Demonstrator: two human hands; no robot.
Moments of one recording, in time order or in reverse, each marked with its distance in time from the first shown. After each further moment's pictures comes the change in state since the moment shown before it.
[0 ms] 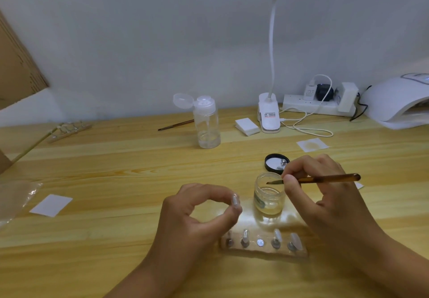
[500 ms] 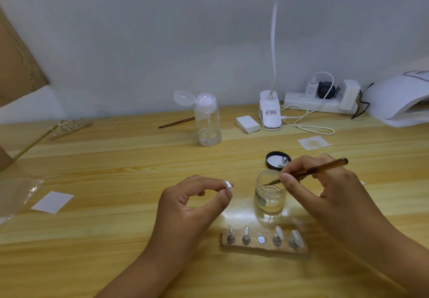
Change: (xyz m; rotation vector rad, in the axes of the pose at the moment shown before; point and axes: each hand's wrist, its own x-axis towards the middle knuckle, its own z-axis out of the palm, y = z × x) left_hand 0.007 -0.008 -0.002 -0.124 0.030 -0.116; right_hand 0.005 0.000 -0.007 -0.028 -0.094 0.025
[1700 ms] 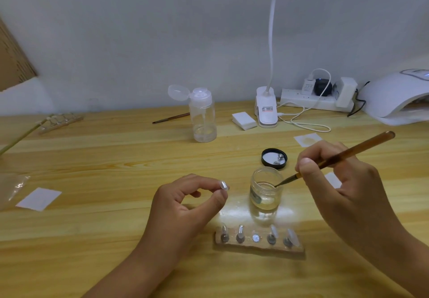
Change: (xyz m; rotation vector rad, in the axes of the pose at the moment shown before) left_hand 0.000 0.000 0.001 0.003 -0.019 -0.051; right_hand 0.000 -0.010 -0.008 0.079 0.176 -0.070
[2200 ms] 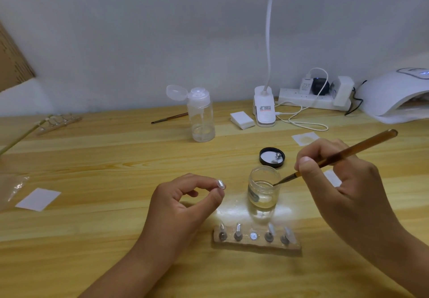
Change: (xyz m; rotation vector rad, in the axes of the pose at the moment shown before) left_hand 0.001 -0.001 0.000 0.019 -0.005 -0.031; right_hand 0.000 -0.003 -0.003 0.009 0.022 -0.011
